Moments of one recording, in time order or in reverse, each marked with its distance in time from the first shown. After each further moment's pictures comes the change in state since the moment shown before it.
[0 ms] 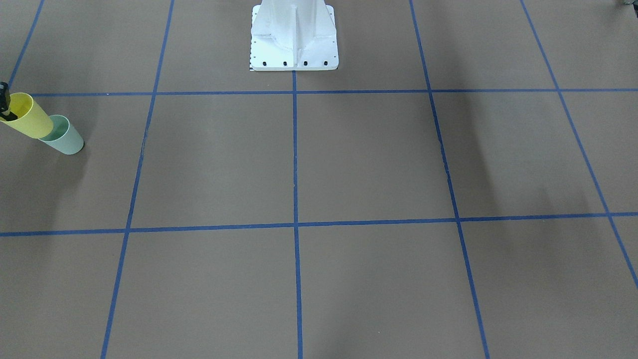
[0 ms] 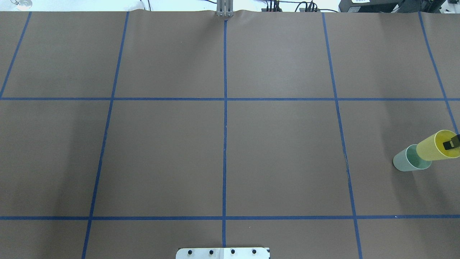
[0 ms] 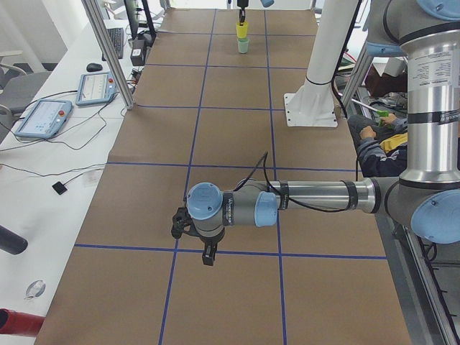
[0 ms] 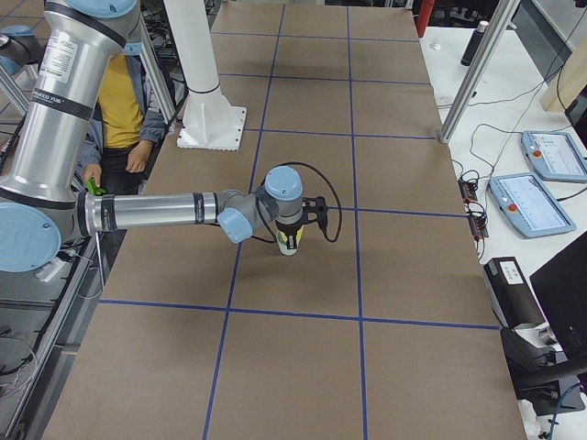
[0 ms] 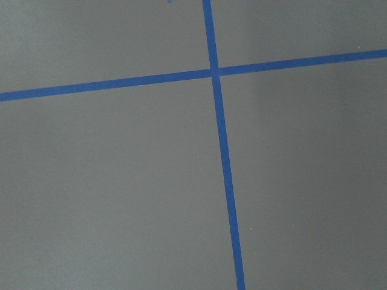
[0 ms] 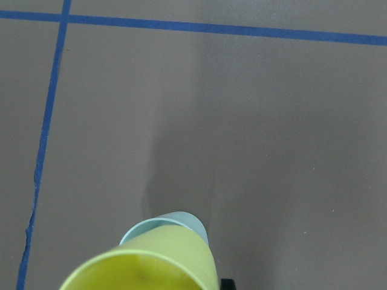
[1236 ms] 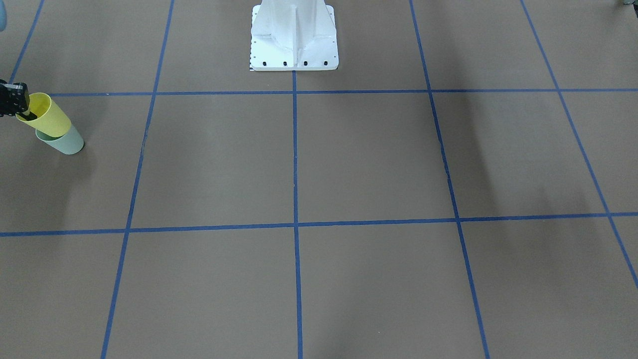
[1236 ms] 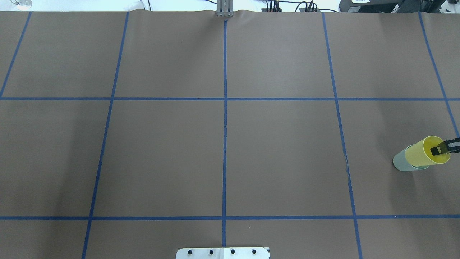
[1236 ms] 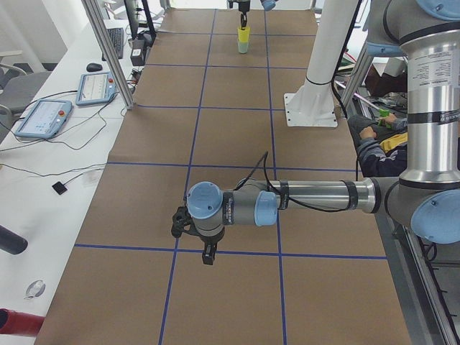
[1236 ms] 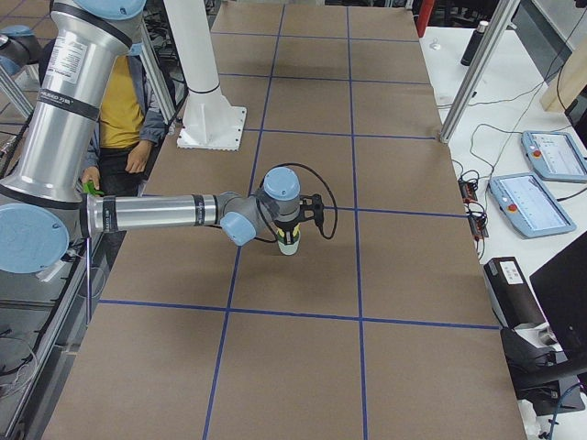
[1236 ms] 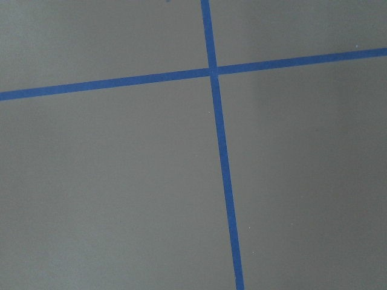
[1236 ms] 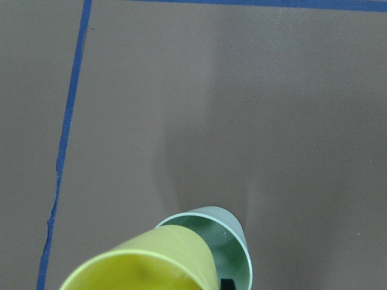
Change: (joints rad) left arm 0.001 -0.001 -0.002 0.000 -0.001 0.000; right arm -0.064 -0.002 -0.015 0.086 -0.002 0.081
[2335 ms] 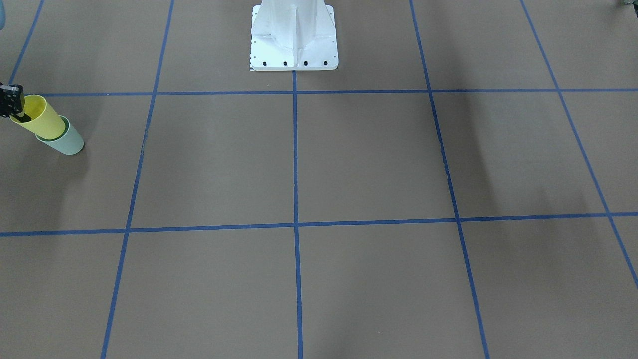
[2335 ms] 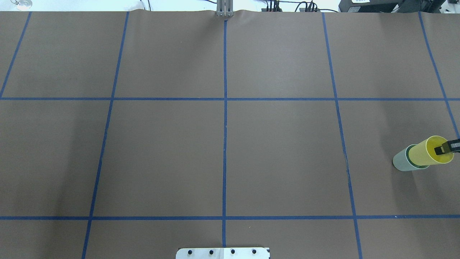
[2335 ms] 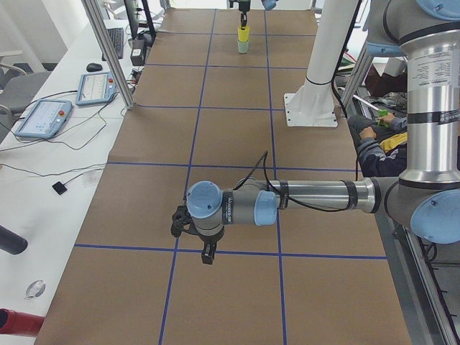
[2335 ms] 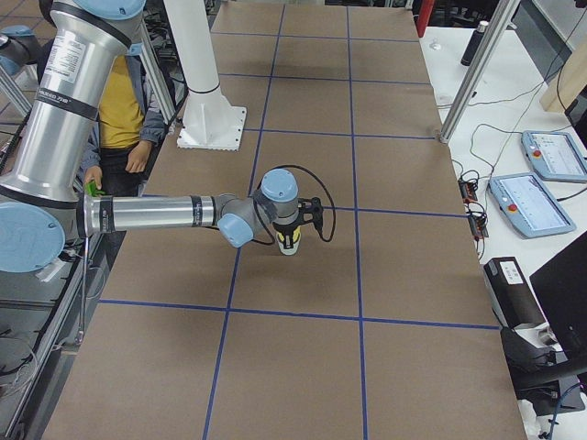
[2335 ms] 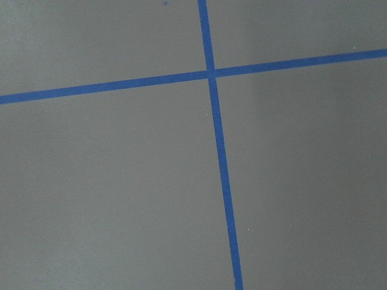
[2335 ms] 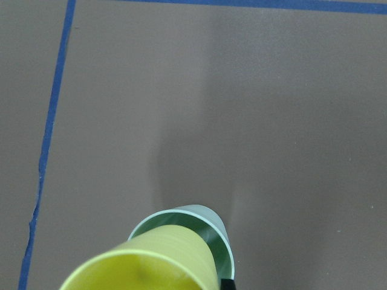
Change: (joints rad) left arm 0.000 -0.001 -0.001 -0.001 0.000 0.002; right arm -0.001 -0.011 0.000 0.000 -0.042 -0.005
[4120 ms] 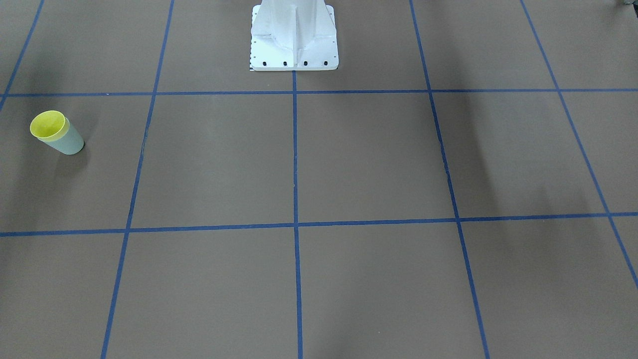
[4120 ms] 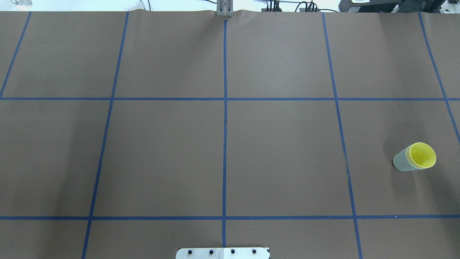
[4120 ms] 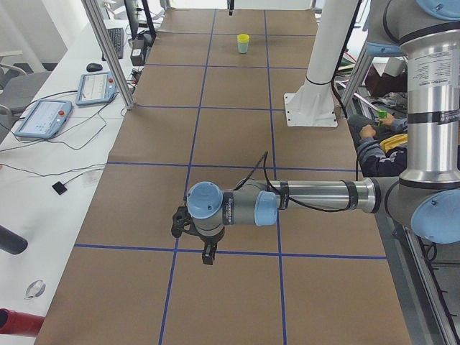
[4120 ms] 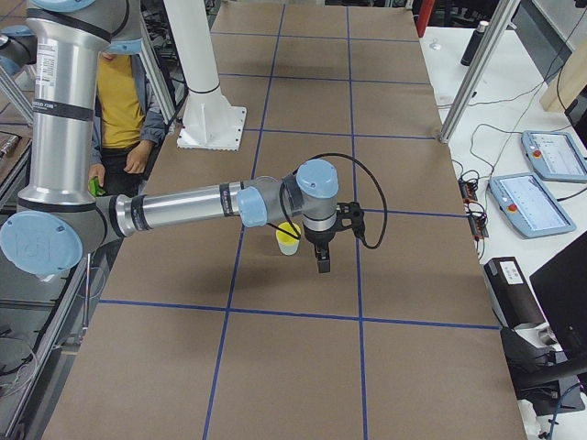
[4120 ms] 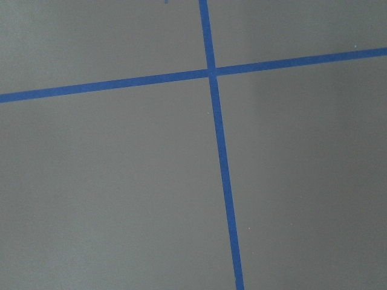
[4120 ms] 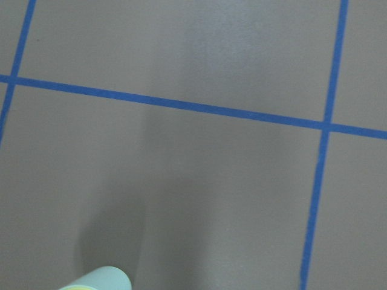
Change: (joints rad) left arm 0.000 0.002 0.002 0.000 0.000 0.001; right arm 0.385 0.208 -0.001 -0.627 -0.007 -0.584
